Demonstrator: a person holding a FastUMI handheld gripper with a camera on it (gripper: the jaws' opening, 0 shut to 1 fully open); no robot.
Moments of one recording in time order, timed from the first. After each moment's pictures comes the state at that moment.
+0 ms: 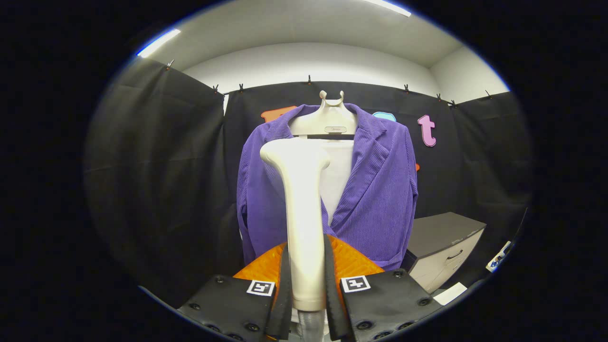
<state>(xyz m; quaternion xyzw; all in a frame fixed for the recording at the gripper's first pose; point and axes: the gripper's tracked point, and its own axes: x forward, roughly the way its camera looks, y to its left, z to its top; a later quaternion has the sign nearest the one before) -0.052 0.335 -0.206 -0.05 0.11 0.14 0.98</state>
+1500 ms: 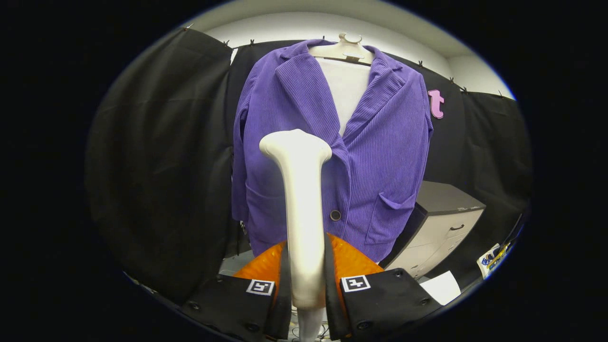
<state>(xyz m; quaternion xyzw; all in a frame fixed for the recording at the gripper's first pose) -0.080 0.314 -0.358 -0.11 0.23 0.12 0.96</state>
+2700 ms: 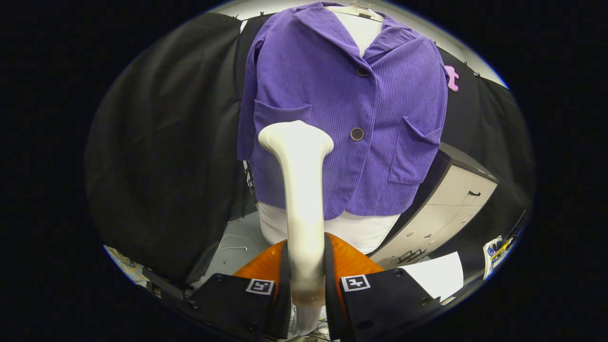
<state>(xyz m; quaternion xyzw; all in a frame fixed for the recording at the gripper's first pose) -0.124 0.290 -0.482 -0.14 0.34 0.14 0.92</state>
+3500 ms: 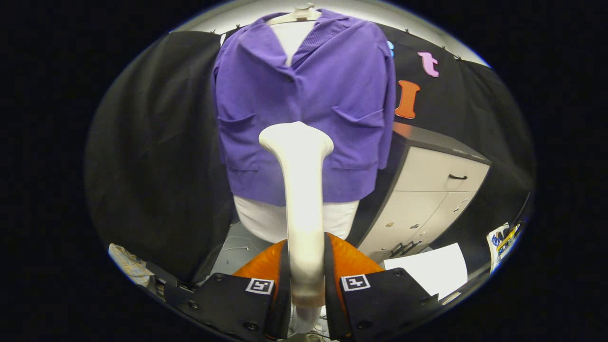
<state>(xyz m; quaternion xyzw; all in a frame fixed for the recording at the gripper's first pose) -0.122 0.152 -0.421 -0.08 0.32 0.13 0.93</state>
